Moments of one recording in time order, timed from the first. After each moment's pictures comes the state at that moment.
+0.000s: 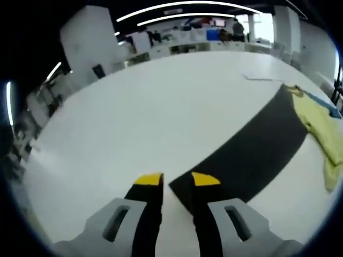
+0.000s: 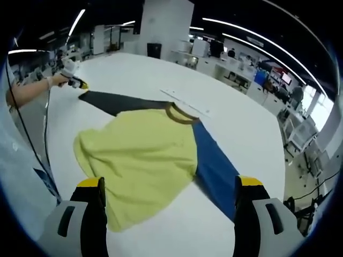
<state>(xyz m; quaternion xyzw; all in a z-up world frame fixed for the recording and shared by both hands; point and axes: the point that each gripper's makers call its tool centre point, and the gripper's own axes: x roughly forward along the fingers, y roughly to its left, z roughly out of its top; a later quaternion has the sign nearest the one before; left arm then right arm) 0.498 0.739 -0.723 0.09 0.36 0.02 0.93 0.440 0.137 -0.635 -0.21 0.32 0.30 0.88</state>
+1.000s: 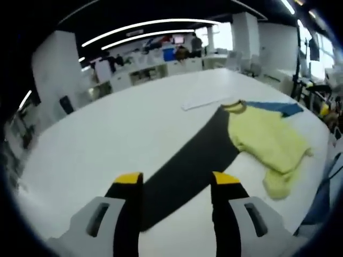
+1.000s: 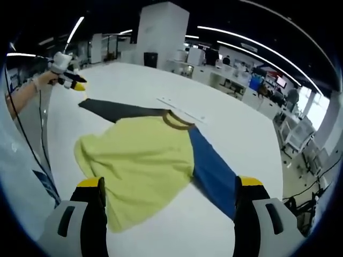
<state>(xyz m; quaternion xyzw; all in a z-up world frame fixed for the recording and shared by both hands) 0.473 0.605 -0.638 0.12 0.29 -0.15 0.94 0.429 0.126 -0.624 -0.19 0.28 0.29 0.90</state>
